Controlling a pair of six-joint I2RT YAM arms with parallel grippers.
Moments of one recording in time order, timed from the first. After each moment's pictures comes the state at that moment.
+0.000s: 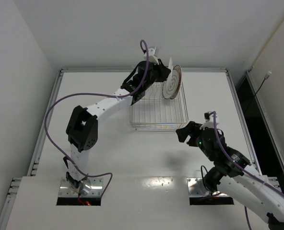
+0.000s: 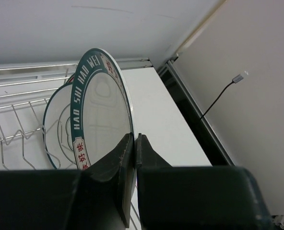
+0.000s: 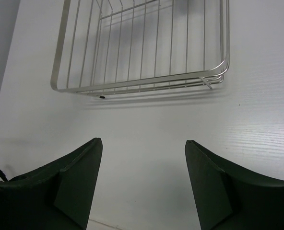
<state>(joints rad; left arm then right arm) -0.68 1.98 1.75 0.19 -0.06 -0.55 0.72 0.50 0.53 -0.46 0.37 0.70</state>
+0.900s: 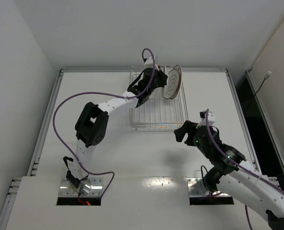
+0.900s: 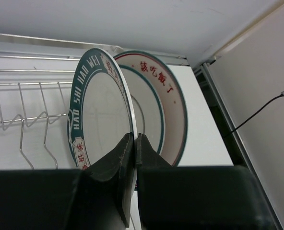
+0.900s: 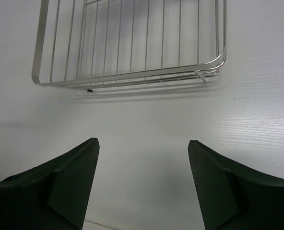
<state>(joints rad) -0.68 2.11 1.74 0.25 -0.20 -0.61 0.71 0.58 0.53 -0.45 0.37 0.69</state>
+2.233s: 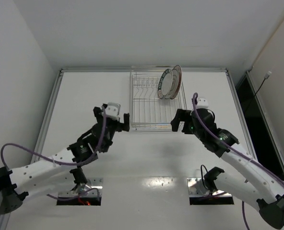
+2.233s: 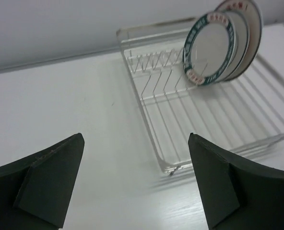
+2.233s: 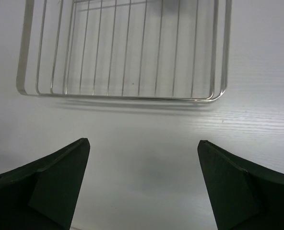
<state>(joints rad) -0.91 0.85 0.64 0.18 -0.68 -0.07 0.58 0.85 0.70 -0.42 0.24 0.53</state>
